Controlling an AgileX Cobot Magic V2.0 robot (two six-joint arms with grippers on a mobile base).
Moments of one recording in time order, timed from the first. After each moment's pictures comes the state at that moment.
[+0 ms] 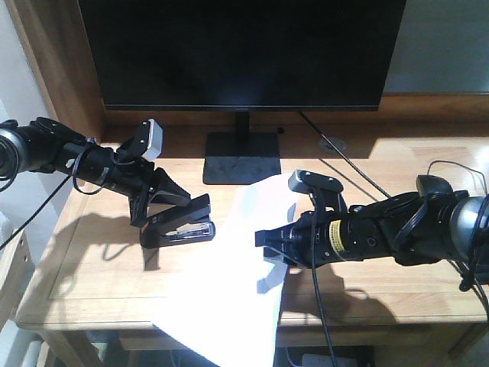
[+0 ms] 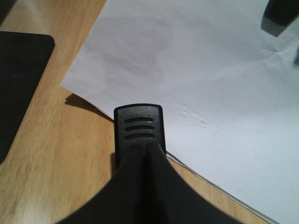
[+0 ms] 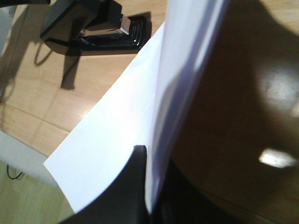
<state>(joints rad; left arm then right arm) -0.06 2.25 -1.60 -1.11 1.14 1.98 0.40 1.79 -0.87 -1.71 -0.44 2.10</state>
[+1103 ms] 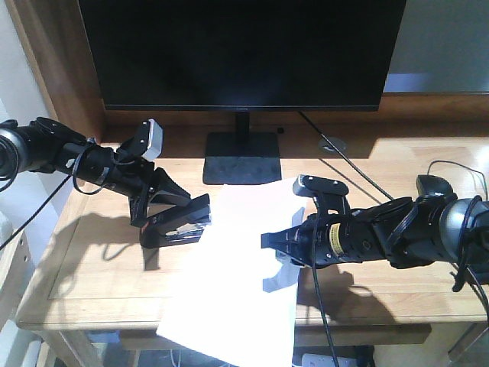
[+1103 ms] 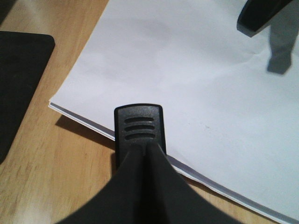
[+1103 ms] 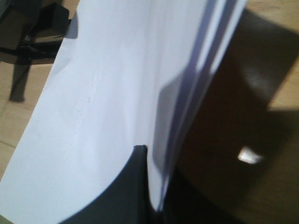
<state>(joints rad) -0.06 2.25 -1.60 -1.11 1.14 1.98 0.40 1.84 -0.87 -1.70 -0.31 2.09</state>
